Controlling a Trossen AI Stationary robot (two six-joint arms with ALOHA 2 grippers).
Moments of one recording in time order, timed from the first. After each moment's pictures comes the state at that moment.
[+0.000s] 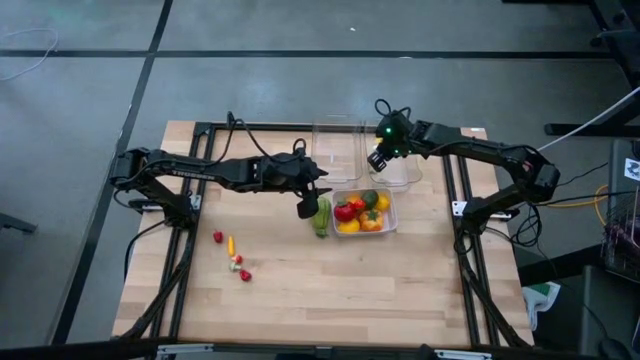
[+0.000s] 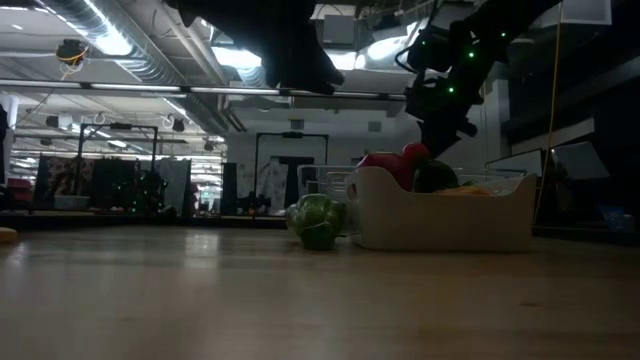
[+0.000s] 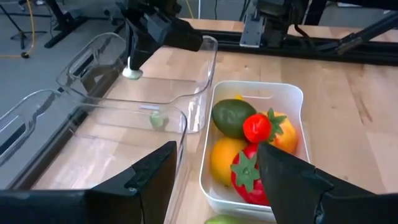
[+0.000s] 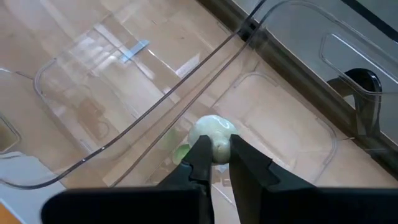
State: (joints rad) left arm 0.10 1.51 1.06 -0.05 -0.19 -0.03; right arm -0.56 1.44 1.05 -0.59 0.15 0.15
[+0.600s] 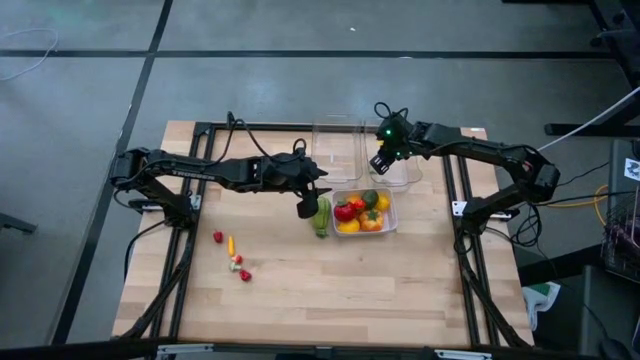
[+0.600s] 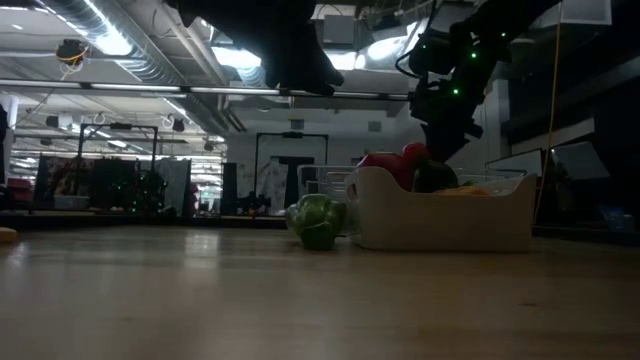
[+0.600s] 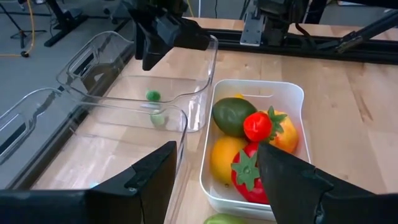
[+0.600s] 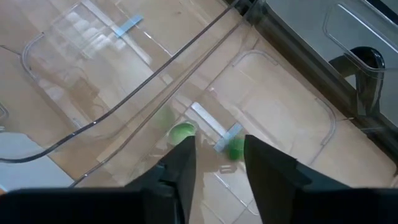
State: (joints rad) left arm 0.10 1.51 1.06 -0.05 -0.19 -0.03; right arm -0.56 1.44 1.05 -0.65 0.15 0.15
